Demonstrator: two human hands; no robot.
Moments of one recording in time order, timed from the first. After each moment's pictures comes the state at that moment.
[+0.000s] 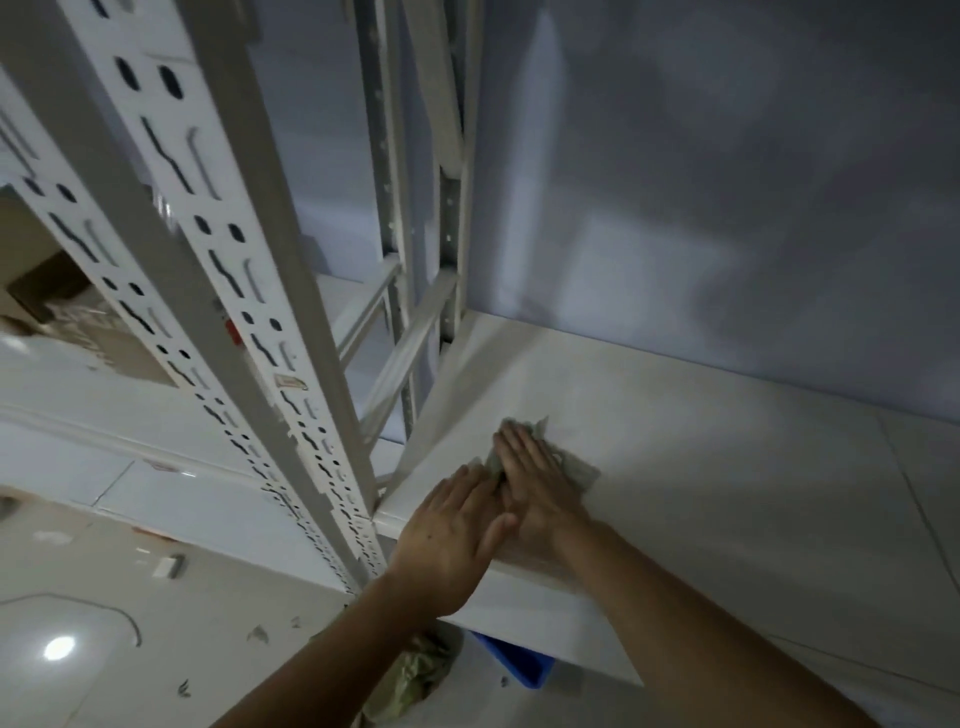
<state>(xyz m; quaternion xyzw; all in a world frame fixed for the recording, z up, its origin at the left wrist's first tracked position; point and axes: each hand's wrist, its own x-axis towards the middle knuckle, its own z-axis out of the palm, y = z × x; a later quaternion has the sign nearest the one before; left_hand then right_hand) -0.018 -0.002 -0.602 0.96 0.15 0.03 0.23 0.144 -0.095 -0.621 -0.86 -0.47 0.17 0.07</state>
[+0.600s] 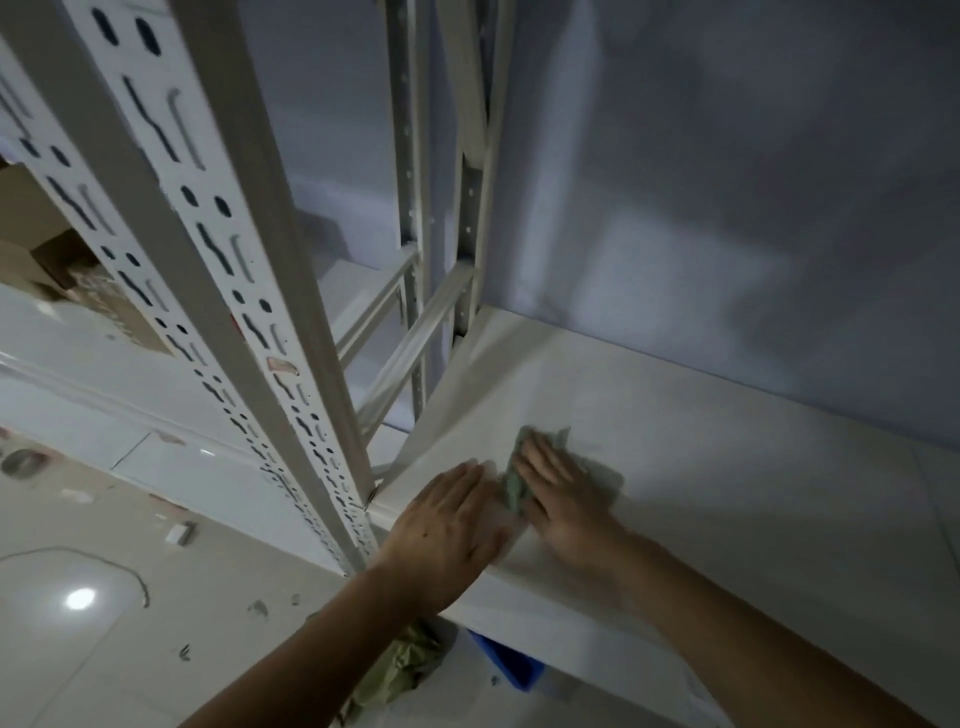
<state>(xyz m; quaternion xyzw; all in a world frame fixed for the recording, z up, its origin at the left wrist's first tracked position) -0.017 -0.005 -0.598 0.98 0.15 0.01 0.16 0.175 -0.135 -0.637 -0.81 -0.57 0.15 0.08</state>
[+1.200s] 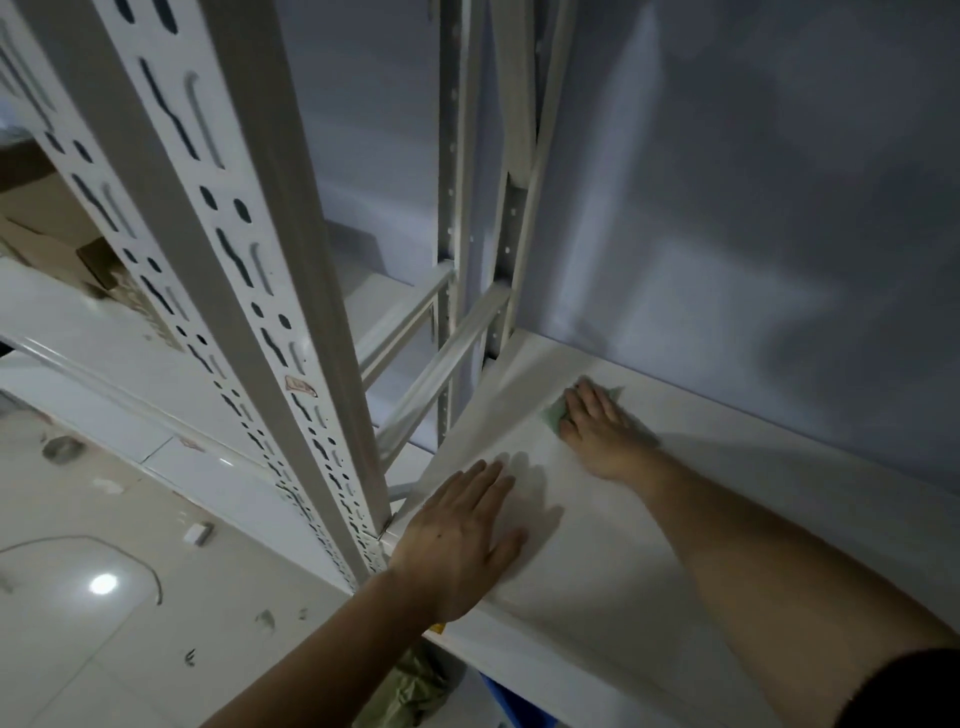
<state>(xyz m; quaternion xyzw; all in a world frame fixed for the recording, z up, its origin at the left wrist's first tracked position) 0.005 0.016 -0.590 0.97 0.19 0.05 0.16 0.285 -0.039 -0.617 -0.83 -0.55 0.11 -0.09</state>
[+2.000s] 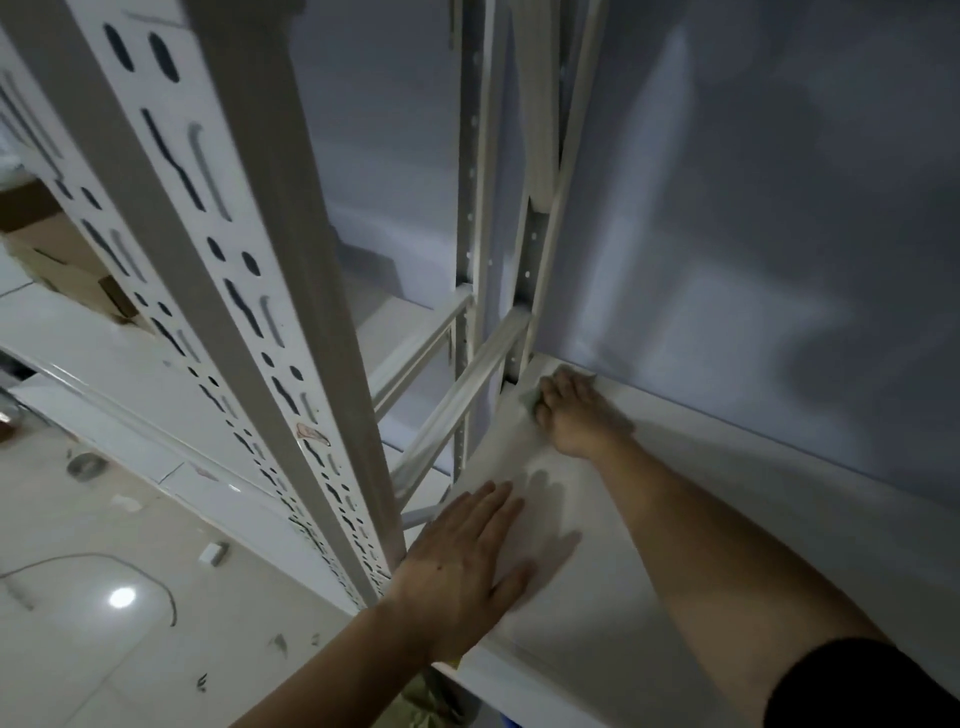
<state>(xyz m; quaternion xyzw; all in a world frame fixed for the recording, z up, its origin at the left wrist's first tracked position) -0.002 0.038 -0.588 0.97 0.18 0.07 0.17 0.296 0.058 -0.620 -0.85 -0.50 0.14 -0.03</state>
